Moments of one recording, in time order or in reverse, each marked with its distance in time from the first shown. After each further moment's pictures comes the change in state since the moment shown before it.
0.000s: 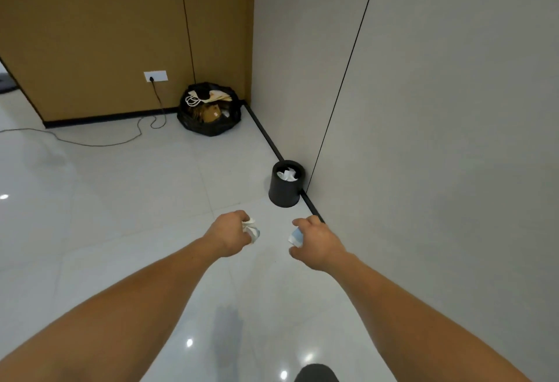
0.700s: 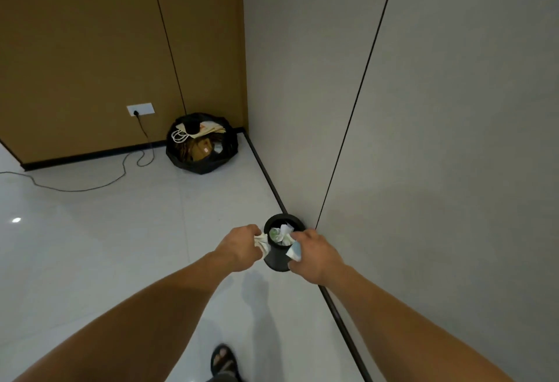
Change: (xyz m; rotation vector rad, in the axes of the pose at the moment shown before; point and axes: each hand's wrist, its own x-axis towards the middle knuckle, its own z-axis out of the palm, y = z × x) left_hand 0.387 0.151 -0.048 0.056 -0.026 -0.015; right_hand 0.377 0.112 -0.149 -0.015 -0.075 -0.073
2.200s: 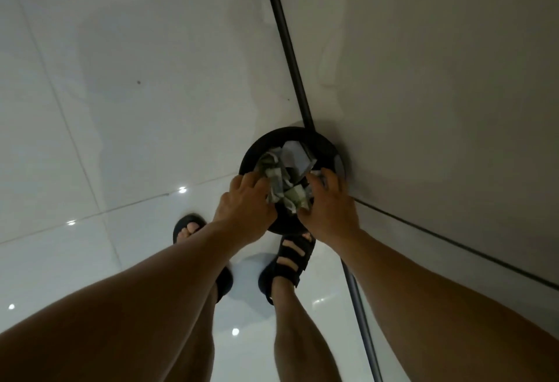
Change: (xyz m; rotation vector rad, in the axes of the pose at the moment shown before) left_hand 0.592 -0.200 0.326 0.030 -0.353 -0.115; right_hand 0.572 0.263 0.317 -0.096 -0.330 0.211
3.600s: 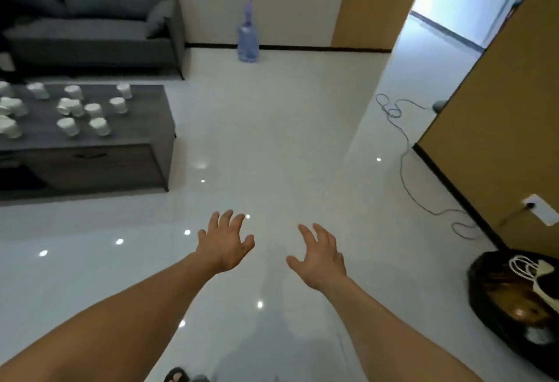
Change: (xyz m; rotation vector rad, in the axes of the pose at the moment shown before) left_hand -0.772 -0.014 -0.041 -0.694 0.987 -1.352; right_hand -0.567 -0.413 -0.131 -0.721 -0.113 -1.456
